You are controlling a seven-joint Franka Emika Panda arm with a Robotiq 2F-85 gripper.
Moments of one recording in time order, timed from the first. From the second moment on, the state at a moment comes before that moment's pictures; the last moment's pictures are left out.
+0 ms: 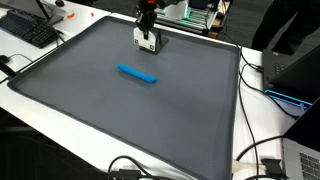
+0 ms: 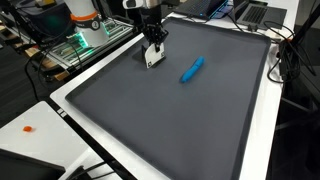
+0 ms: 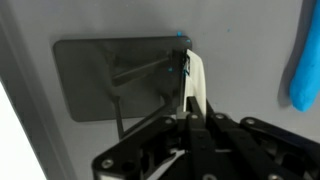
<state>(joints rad) -0.02 -0.04 0.09 -2.68 -0.16 2.78 1.81</state>
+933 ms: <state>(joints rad) 0.05 -0.10 0.14 -2.46 -0.21 2.59 1.48</state>
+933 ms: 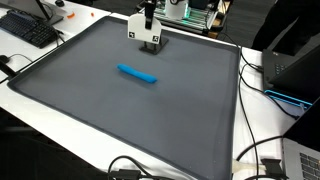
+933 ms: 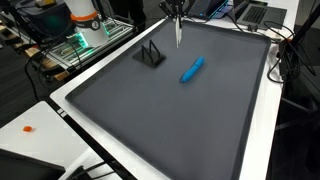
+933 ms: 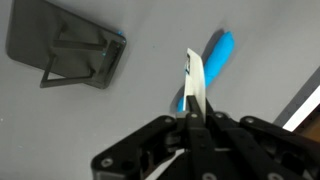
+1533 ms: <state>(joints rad) 0.09 0.06 0.15 -2.25 -0.21 2.49 1.02</state>
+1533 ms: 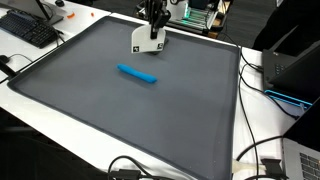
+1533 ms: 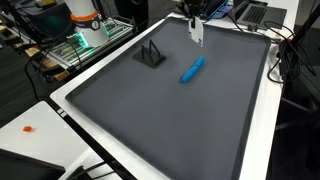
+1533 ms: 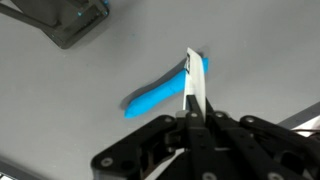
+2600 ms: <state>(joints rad) 0.14 0.25 0.10 -2.03 -0.25 2.32 0.59</state>
